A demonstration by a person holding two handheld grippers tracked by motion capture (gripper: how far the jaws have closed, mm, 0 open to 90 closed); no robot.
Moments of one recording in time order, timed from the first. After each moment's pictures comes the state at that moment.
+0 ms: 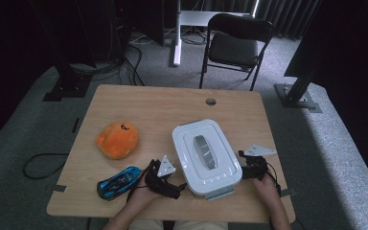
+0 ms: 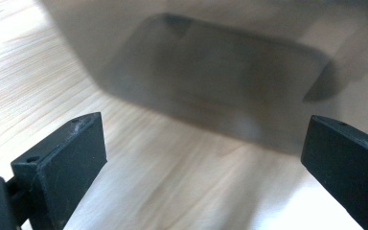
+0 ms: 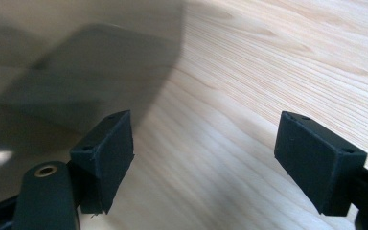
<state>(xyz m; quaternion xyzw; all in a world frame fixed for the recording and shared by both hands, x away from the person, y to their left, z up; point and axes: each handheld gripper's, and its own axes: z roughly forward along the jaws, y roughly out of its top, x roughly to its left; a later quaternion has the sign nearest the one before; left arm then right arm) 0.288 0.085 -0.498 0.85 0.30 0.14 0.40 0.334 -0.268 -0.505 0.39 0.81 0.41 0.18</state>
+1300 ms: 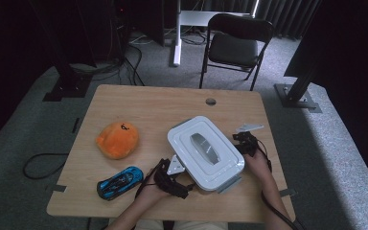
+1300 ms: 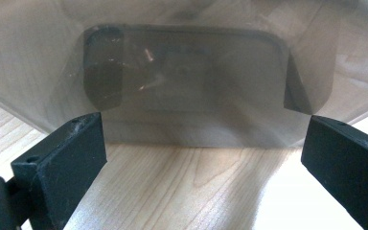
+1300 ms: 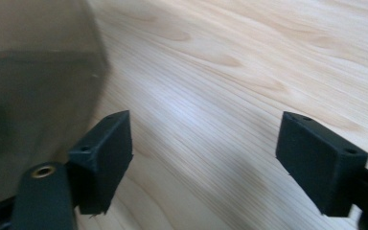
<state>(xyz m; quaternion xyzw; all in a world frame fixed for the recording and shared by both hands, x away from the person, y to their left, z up) 0.293 0.057 -0.502 0.87 0.27 0.12 0.40 0.418 -0.261 -0.505 0.41 0.82 0.38 0.15</state>
